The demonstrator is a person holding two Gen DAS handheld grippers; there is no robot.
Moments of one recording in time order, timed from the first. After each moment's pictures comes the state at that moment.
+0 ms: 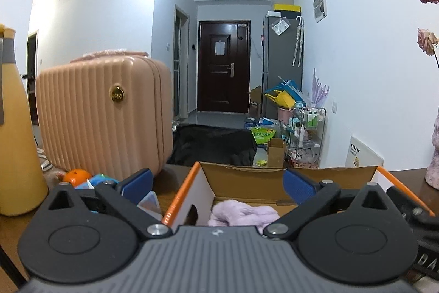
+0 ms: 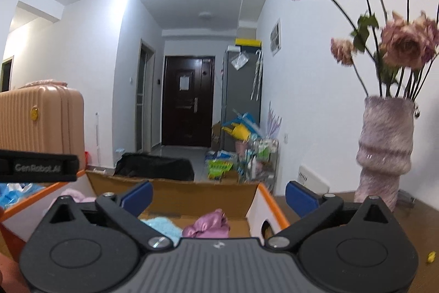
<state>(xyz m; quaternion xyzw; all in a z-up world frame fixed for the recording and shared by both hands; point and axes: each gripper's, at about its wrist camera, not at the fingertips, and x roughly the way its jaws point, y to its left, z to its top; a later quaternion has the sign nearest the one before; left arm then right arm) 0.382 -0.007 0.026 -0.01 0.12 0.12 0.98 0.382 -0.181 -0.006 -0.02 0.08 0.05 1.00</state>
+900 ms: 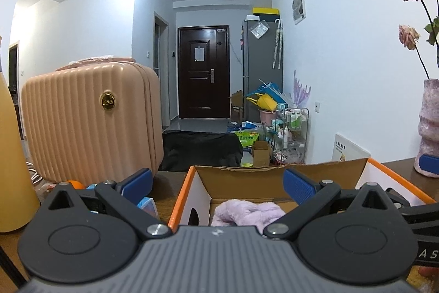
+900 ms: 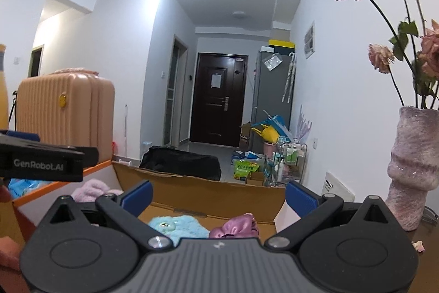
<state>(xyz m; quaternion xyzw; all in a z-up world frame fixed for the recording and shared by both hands) 0.375 0.010 0.020 0.00 0.12 0.07 0.99 0.394 -0.173 -0.007 -0.06 0.09 0.12 0.99</state>
